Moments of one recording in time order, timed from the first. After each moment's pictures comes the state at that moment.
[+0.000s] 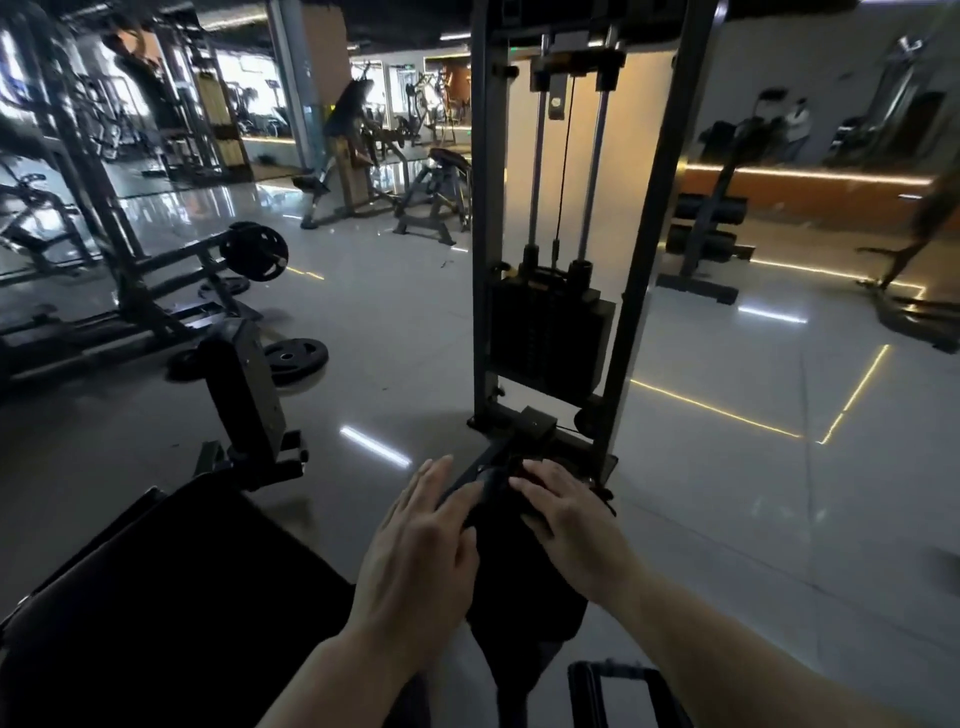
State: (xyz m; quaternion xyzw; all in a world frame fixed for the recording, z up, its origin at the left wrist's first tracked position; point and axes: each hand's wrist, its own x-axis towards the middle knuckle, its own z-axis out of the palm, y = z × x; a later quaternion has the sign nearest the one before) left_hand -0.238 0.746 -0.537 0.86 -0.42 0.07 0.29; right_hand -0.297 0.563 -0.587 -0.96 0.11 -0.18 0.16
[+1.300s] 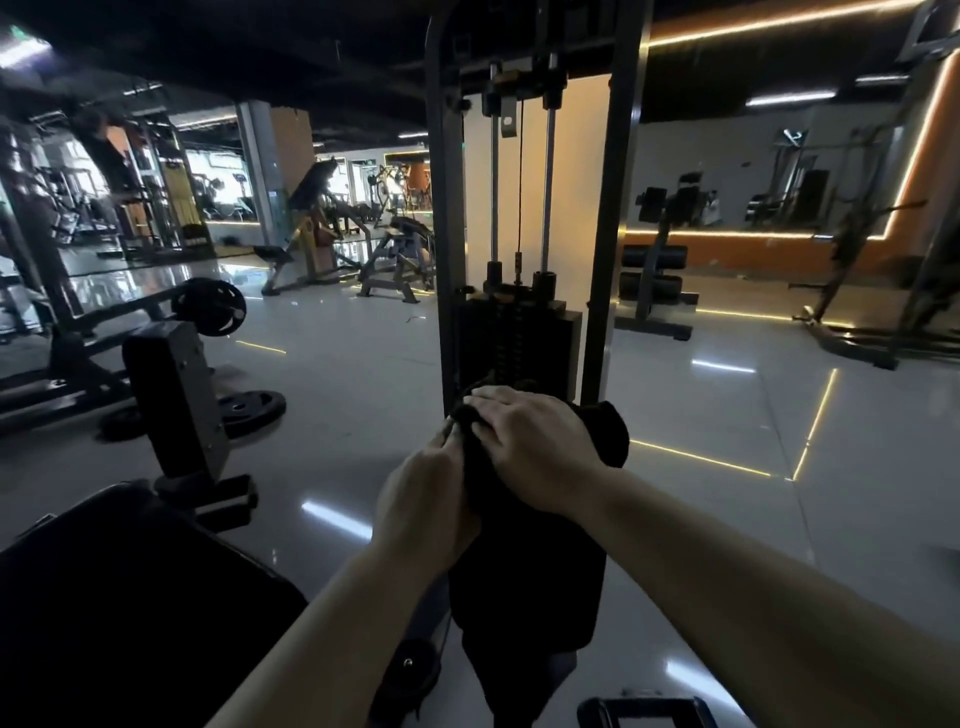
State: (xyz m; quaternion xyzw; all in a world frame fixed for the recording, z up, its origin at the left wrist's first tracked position) left_hand -0.189 0.690 -0.650 0.83 -0.47 0.13 0.29; right_hand -0.262 0.573 -0.610 -0.96 0.09 -0.26 0.04
